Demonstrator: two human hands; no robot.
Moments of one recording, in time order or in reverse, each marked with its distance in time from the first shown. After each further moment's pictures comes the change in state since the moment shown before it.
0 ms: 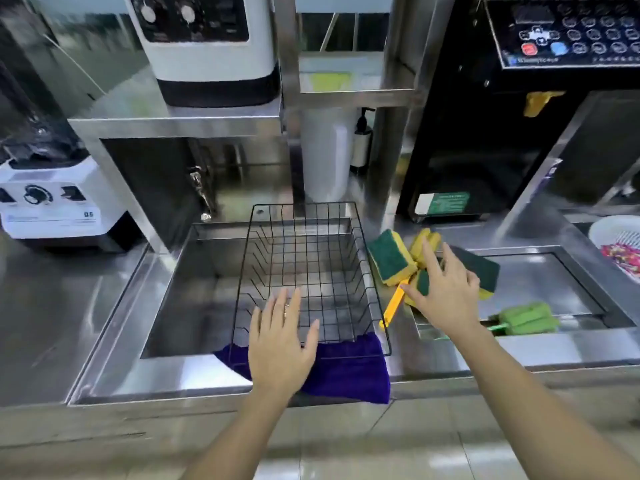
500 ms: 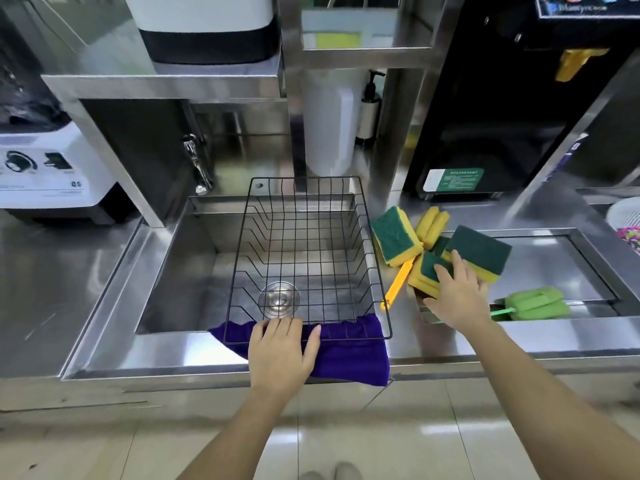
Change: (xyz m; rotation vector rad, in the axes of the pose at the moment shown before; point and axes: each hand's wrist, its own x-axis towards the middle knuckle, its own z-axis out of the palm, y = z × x) left_hand -0.032 -0.007 0.029 0.135 0.149 0.129; right_hand -0.006 0.032 0.028 -0.125 -0.385 0.112
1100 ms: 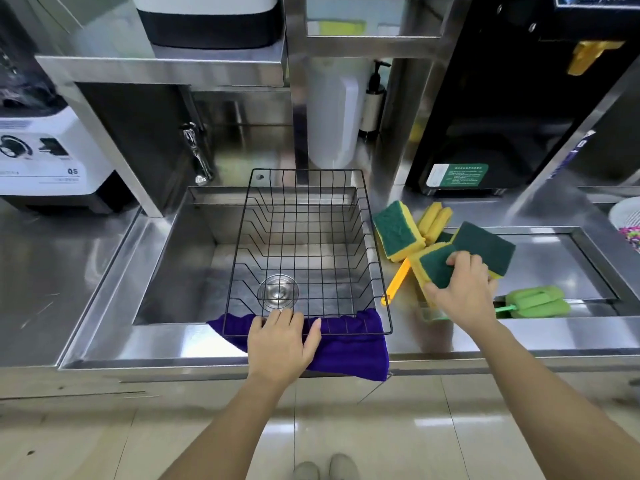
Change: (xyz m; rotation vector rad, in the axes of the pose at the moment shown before) left_hand 0.004 -0.003 0.007 0.060 0.019 0.054; right_hand -0.011 -0.007 -0.016 0.334 0.206 0.061
